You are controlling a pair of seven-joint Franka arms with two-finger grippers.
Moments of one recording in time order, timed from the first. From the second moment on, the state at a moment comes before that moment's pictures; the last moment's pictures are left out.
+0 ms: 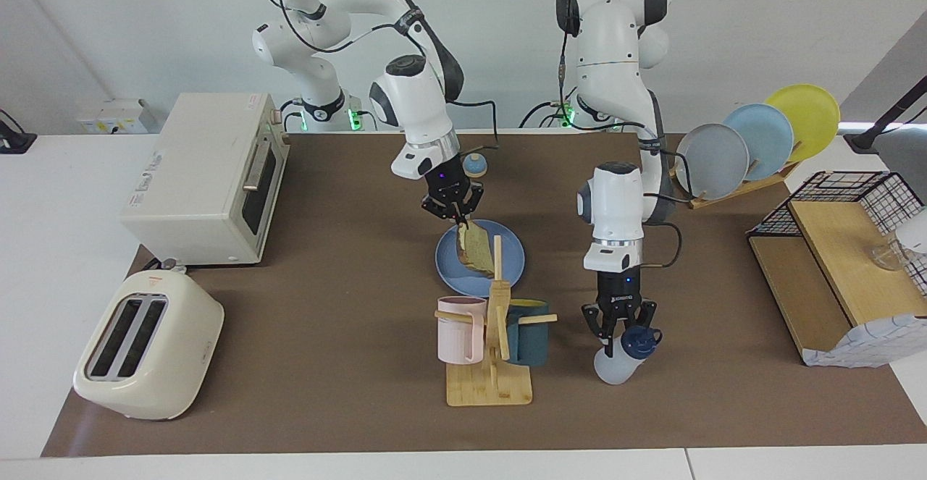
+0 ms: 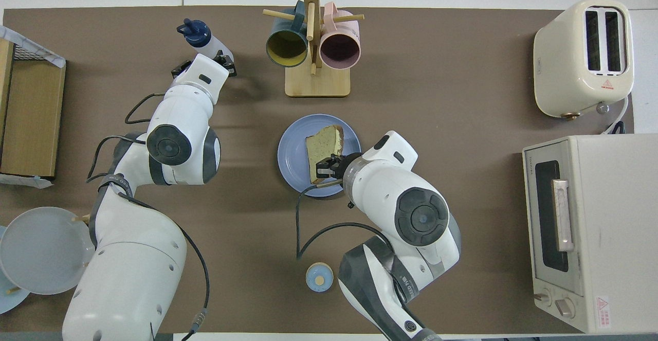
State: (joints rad) left arm -0.81 0.63 0.52 -1.90 -0.32 3.24 -0.20; right arm 0.63 0.14 -0.02 -2.15 0.09 2.71 0.48
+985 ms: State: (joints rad) left arm -0.74 0.44 0.54 -1.82 -0.28 2.82 0.05; right arm 0.63 0.10 -0.02 -2.09 0.09 2.51 0.40
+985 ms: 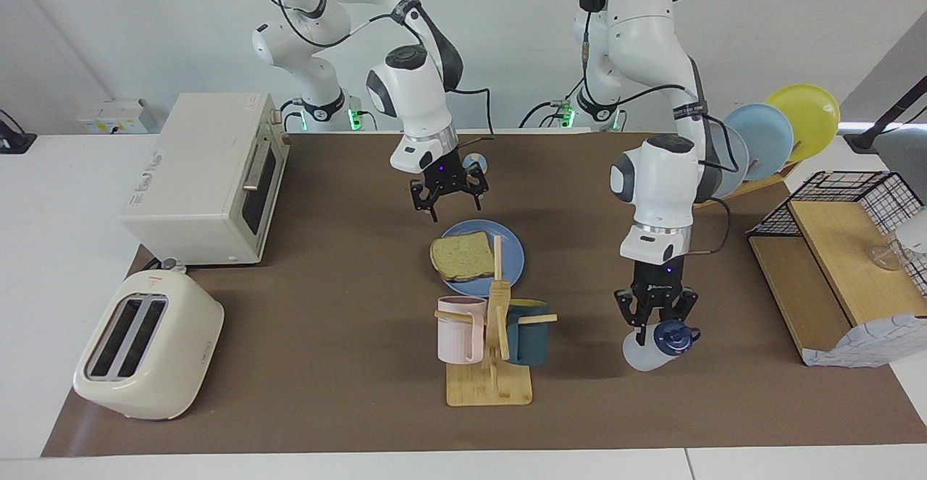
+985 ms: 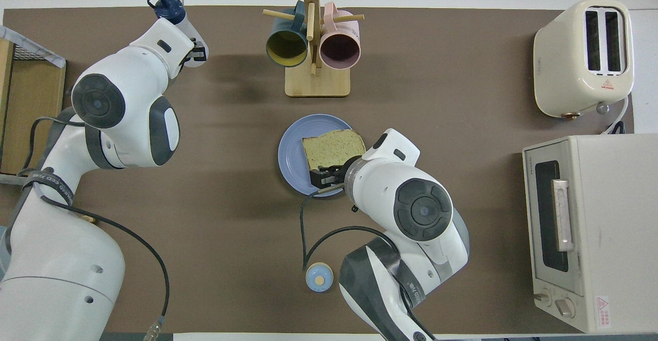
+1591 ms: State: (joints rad) left arm -0.72 0.11 0.55 -1.82 -0.24 2.23 0.53; right arm 0.62 0.17 -0.02 -1.70 0.23 2.06 0.40
